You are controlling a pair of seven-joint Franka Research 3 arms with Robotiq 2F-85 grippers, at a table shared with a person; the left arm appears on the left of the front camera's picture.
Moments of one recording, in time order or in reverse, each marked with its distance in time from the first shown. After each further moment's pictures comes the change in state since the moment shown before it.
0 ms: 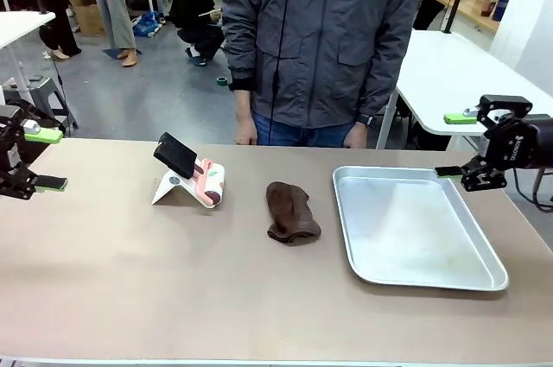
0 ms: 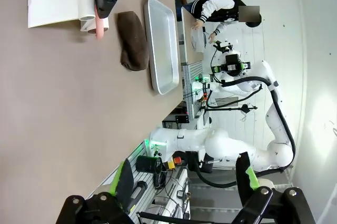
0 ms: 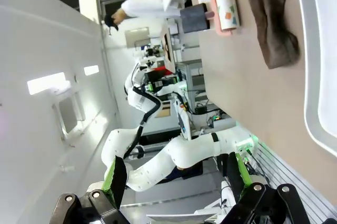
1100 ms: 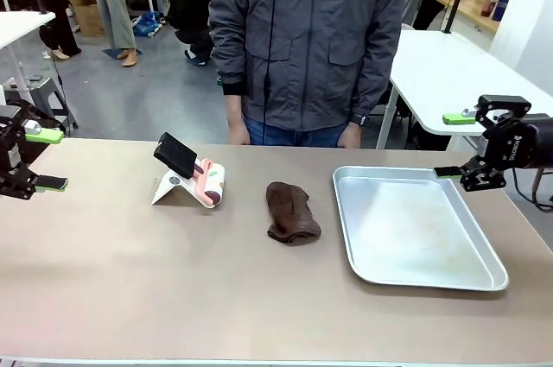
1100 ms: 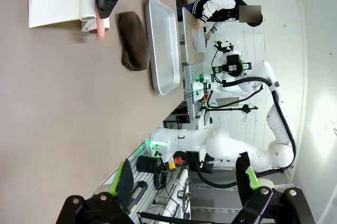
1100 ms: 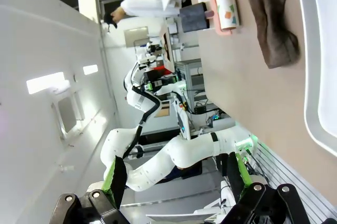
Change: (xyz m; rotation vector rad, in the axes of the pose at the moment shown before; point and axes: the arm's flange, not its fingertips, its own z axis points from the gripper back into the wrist) left arm 0.000 0.000 0.000 0.003 -0.001 0.000; right arm 0.000 0.000 0.000 -0.002 -0.001 0.001
